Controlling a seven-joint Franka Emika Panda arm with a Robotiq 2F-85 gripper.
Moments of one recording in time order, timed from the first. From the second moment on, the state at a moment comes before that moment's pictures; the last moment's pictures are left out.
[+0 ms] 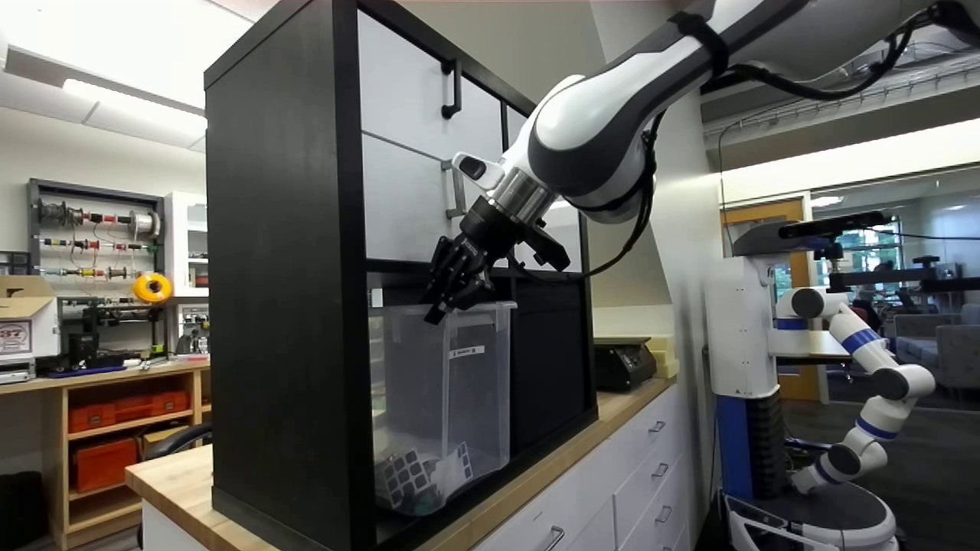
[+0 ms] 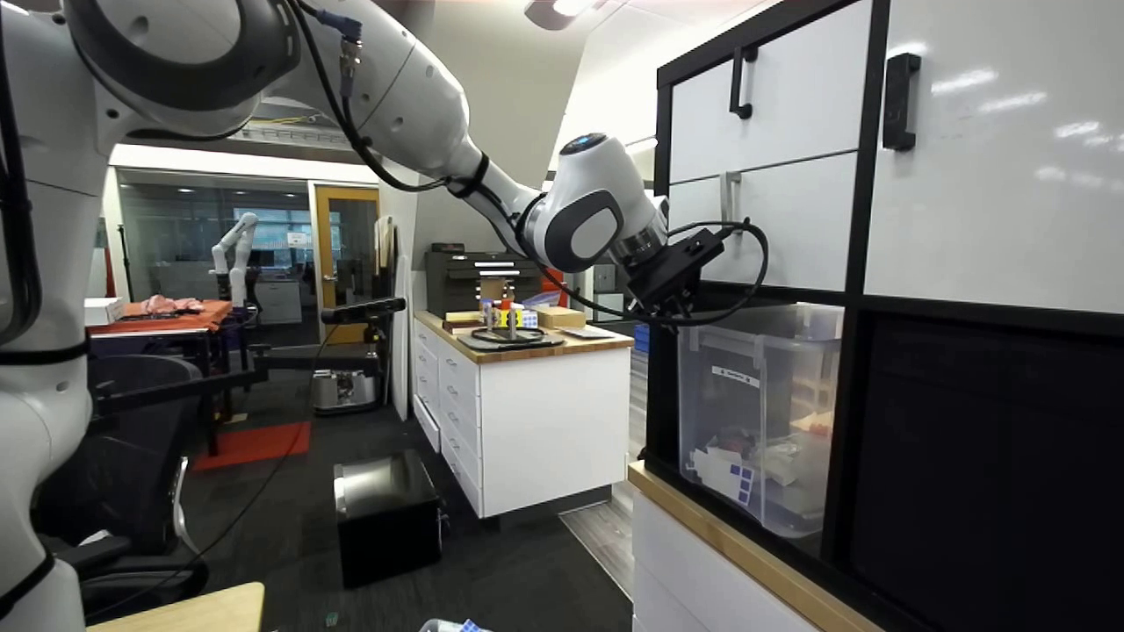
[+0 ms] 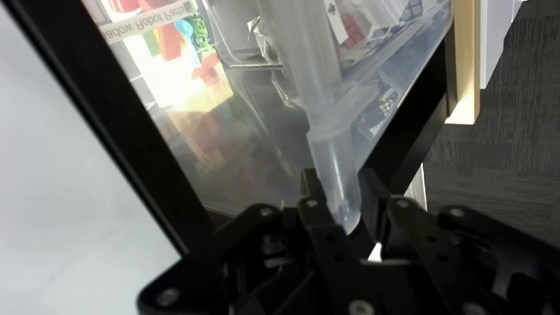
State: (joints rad) arm 0.01 0.23 0.14 -1.86 0.17 2.86 -1.31
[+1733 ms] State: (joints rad) arm 0.05 -0.29 0.07 -2.39 0.44 2.75 -1.53
